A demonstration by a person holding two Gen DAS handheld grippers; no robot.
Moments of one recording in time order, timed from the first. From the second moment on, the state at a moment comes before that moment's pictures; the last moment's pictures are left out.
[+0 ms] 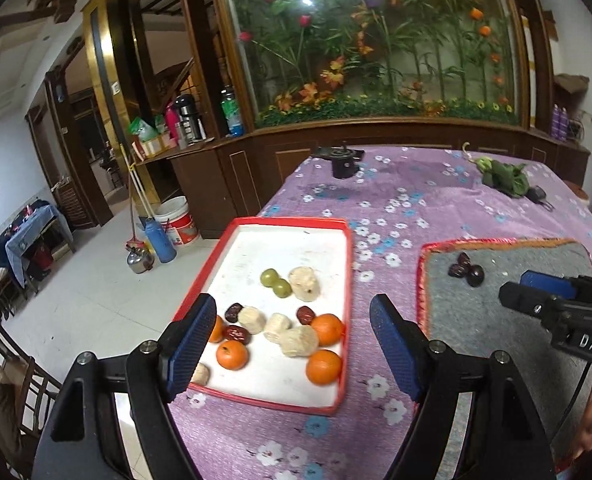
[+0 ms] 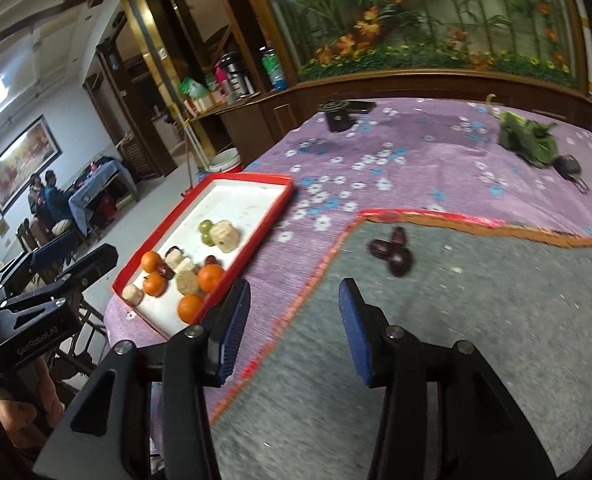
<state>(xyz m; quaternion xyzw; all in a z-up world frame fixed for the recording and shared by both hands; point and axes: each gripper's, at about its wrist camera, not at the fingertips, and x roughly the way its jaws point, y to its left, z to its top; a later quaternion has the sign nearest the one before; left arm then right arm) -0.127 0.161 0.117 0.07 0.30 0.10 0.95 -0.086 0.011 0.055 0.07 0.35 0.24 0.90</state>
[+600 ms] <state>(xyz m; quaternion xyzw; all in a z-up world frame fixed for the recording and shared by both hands) -0.066 0.159 0.072 -0.02 0.40 0.01 0.92 -0.002 -0.007 0.004 0.04 0.40 0.18 0.90</state>
